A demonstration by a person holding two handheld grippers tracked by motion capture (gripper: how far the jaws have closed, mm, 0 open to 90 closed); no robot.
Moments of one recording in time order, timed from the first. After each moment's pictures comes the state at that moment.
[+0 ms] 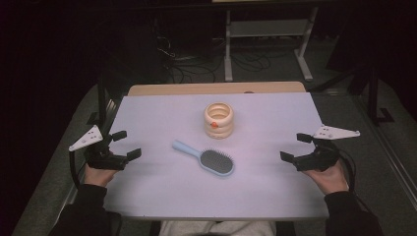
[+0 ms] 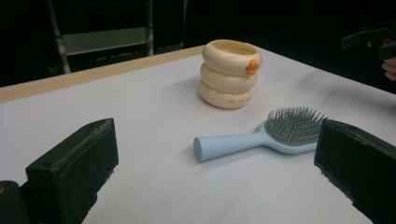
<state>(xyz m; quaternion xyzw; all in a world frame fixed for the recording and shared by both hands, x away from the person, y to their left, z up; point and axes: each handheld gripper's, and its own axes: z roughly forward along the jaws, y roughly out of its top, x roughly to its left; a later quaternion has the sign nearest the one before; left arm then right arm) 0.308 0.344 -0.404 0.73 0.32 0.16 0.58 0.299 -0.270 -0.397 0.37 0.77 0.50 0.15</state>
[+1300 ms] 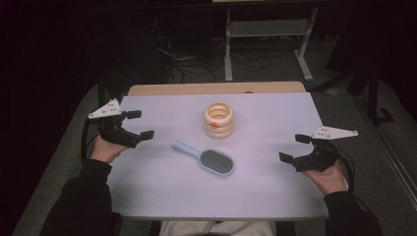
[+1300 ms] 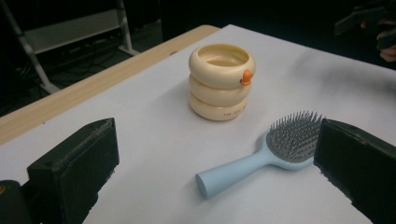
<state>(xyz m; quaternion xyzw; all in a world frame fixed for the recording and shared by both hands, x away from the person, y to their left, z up) 0.368 0.303 -0.363 0.80 0.26 0.13 0.53 0.300 -0.268 -0.399 0.36 0.78 0.49 0.14</state>
